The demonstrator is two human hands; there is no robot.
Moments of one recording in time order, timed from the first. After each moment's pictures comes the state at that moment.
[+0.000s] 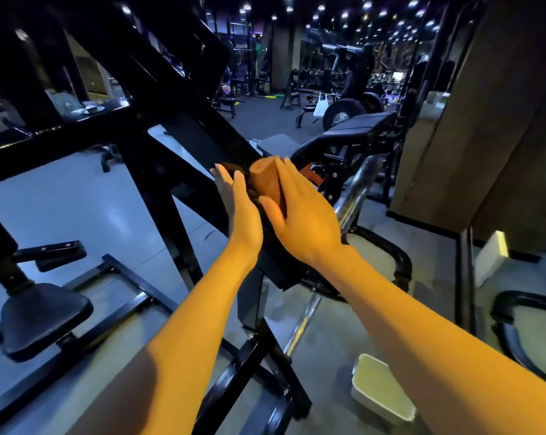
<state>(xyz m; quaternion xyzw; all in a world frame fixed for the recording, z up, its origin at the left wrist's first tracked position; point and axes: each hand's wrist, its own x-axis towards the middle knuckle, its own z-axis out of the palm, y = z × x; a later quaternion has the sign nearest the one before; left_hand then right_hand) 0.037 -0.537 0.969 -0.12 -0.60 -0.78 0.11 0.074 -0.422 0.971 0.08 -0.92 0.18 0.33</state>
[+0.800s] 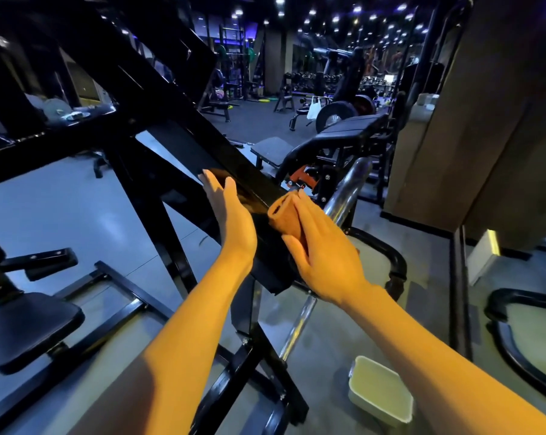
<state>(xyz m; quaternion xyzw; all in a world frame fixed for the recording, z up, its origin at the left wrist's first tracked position) 0.034 -0.524 0.964 -0.08 -0.59 -0.79 0.15 0.120 -0.383 0.937 0.08 -0.94 0.17 0.29</state>
